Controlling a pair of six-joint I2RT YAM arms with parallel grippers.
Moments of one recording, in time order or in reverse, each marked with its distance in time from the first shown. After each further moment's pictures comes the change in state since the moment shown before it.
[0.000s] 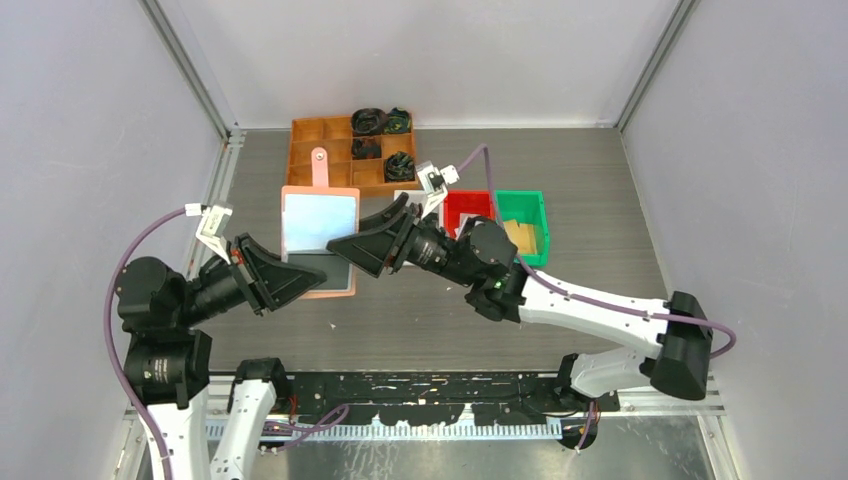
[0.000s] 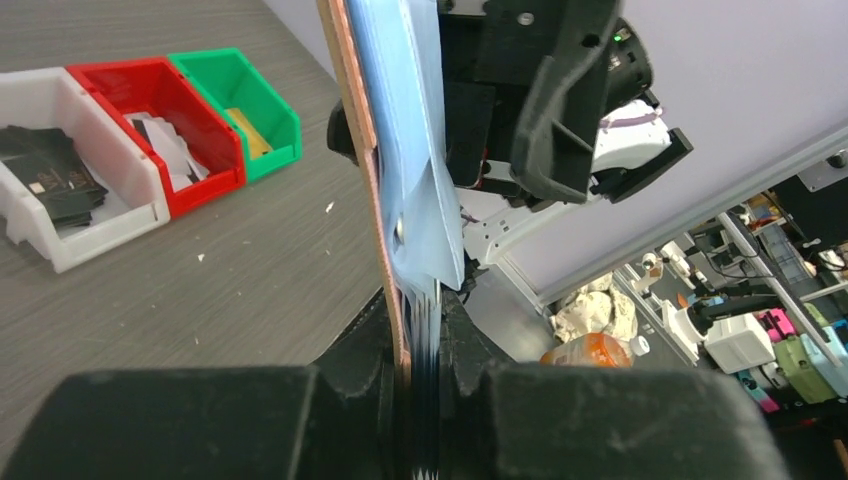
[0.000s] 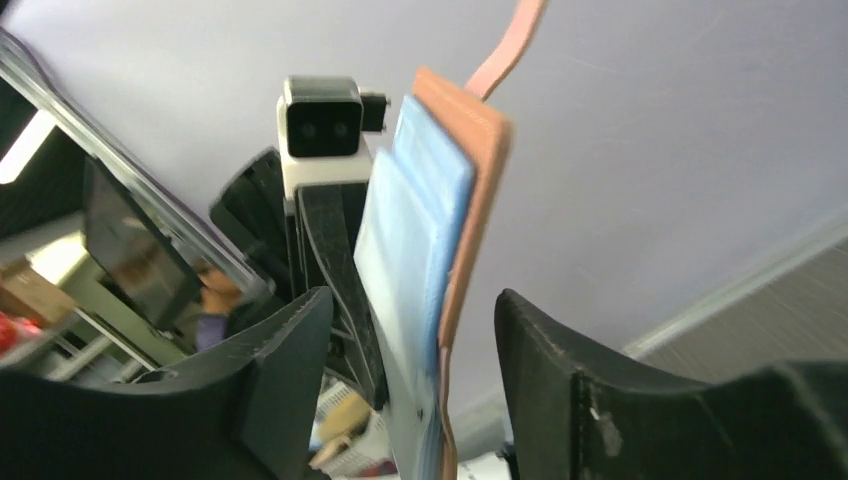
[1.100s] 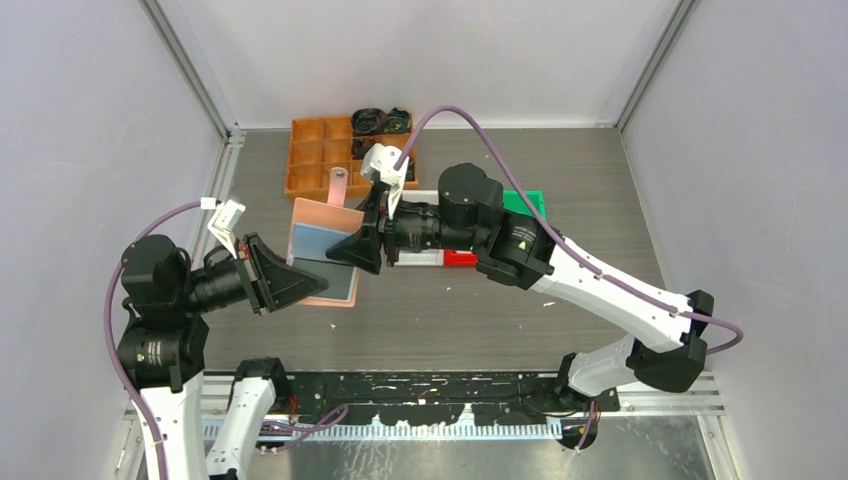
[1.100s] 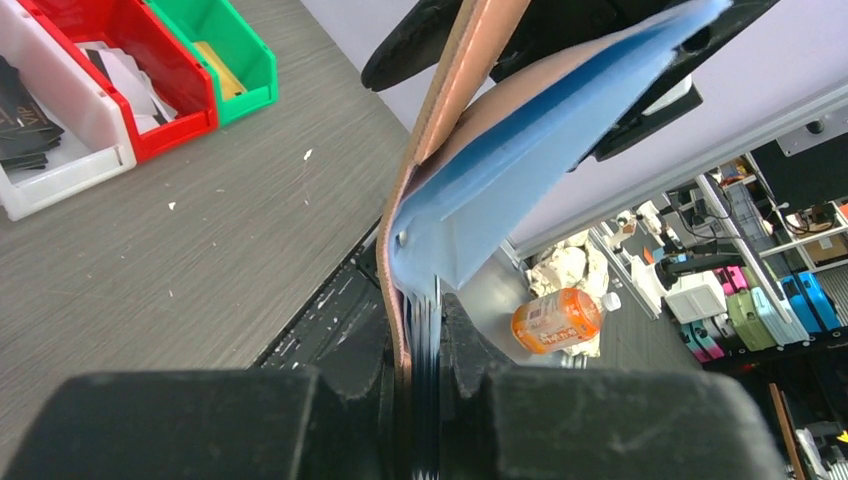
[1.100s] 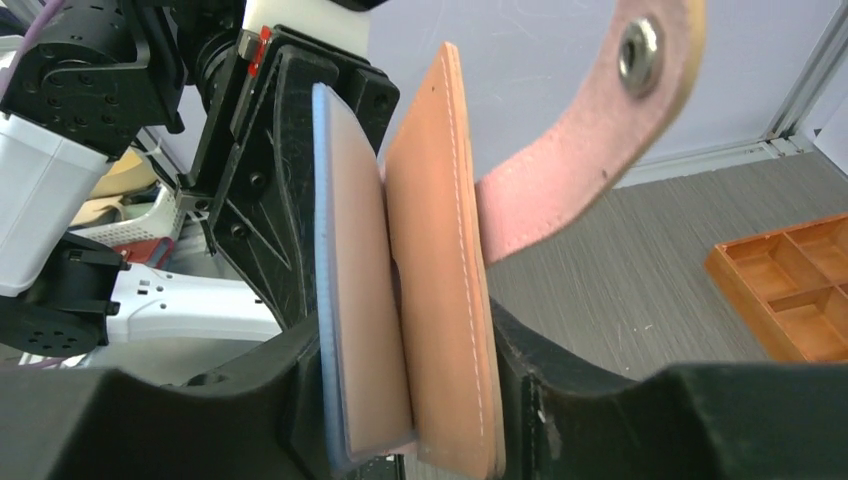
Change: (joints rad) left arm 0.002 0.103 0.093 -0.246 0.092 0.175; right arm -0.018 0.064 0.545 -0.959 -0.217 -0.743
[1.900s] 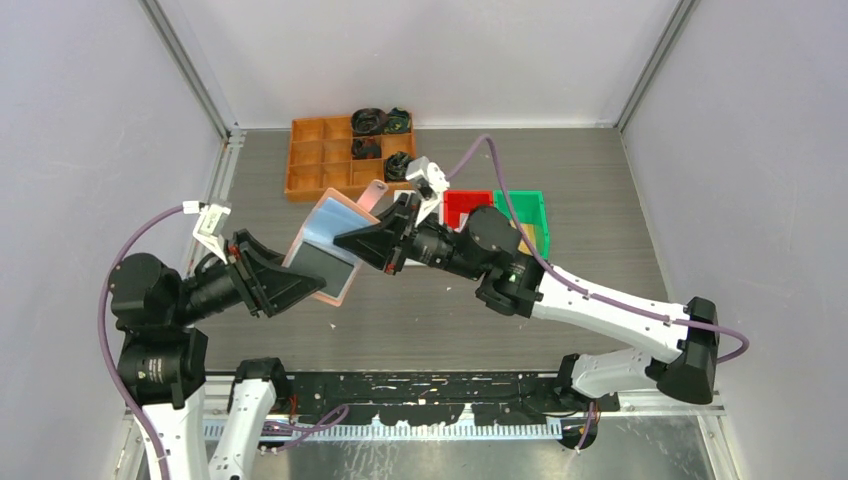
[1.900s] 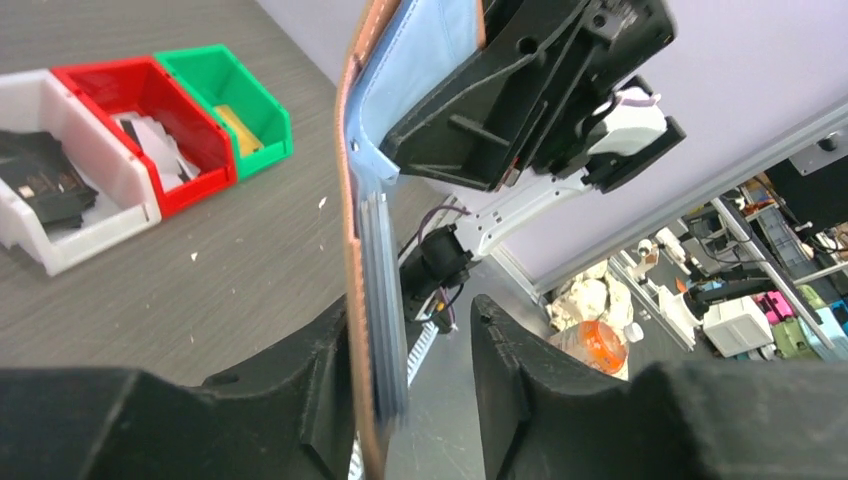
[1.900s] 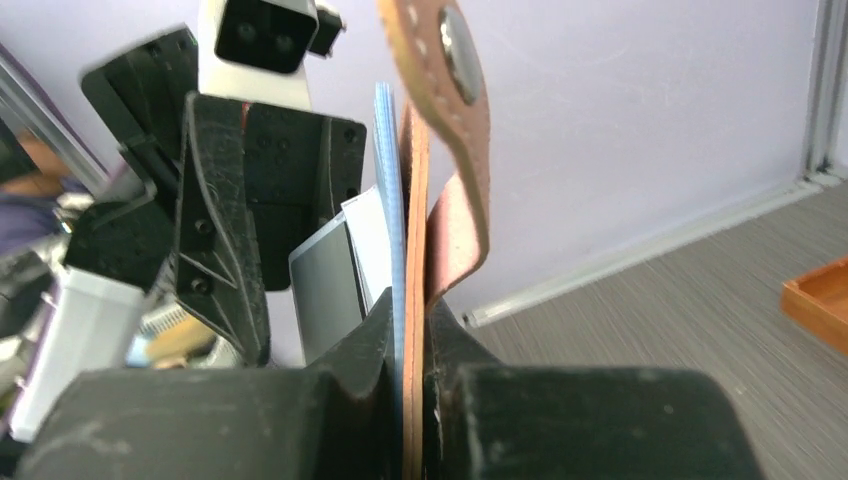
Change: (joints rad) left arm 0.001 -0.061 -0.026 0.147 -0.050 -0.101; right arm 0.001 -0.111 -0.379 0.533 0.136 0.258
